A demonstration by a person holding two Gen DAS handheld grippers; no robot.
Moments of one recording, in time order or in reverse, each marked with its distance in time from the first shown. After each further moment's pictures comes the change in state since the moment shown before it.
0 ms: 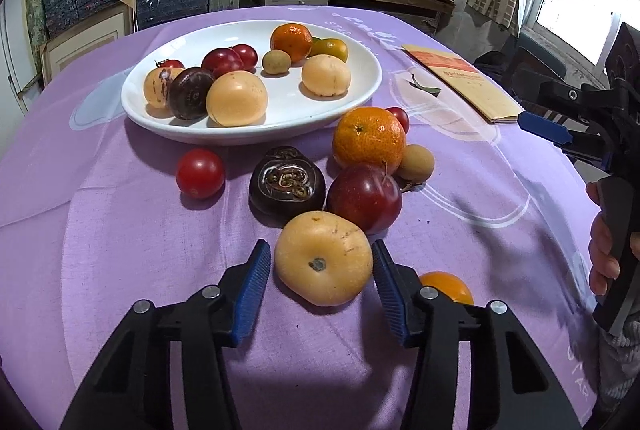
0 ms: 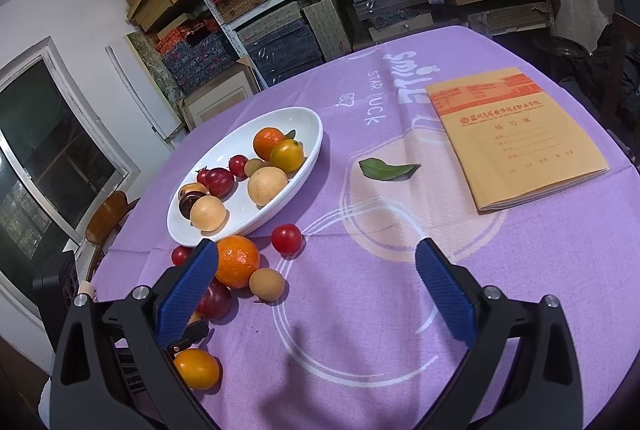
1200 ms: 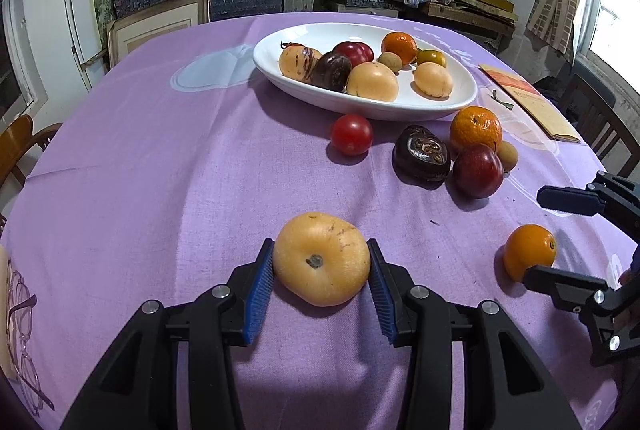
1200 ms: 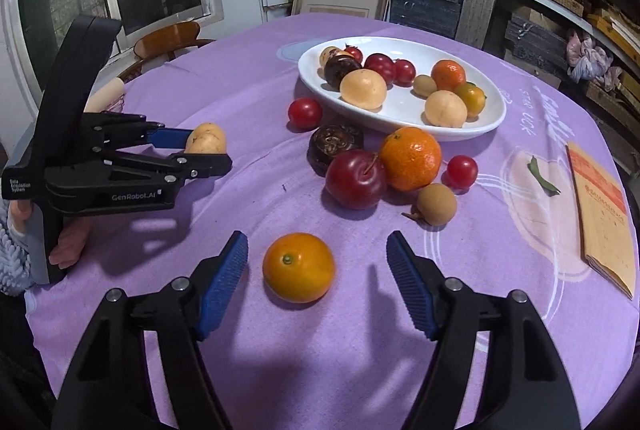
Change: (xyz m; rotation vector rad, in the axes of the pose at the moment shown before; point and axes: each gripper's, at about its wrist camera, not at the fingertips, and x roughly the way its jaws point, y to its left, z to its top) left arm -0.047 0.058 -0.041 -0.122 -0.036 0.192; right arm 0.029 0.124 -0.093 -0.658 0.264 0.086
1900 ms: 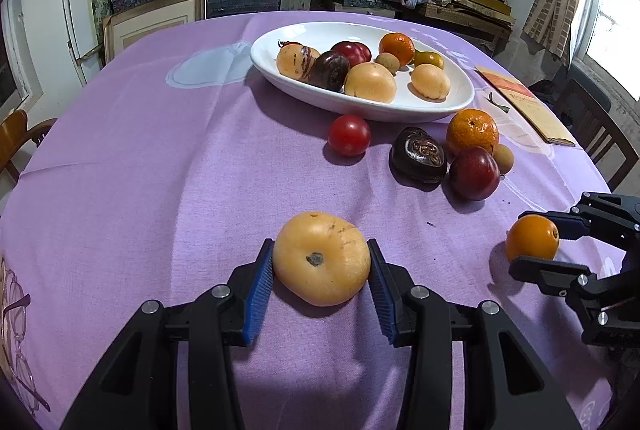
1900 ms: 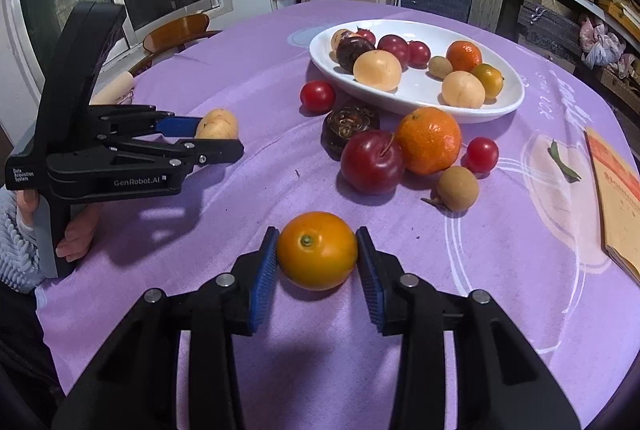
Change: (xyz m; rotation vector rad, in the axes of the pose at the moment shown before) left arm 0.001 0.002 0.003 -0.012 0.001 -0.030; right arm 0.002 -0.013 0.002 0.055 0.007 0.060
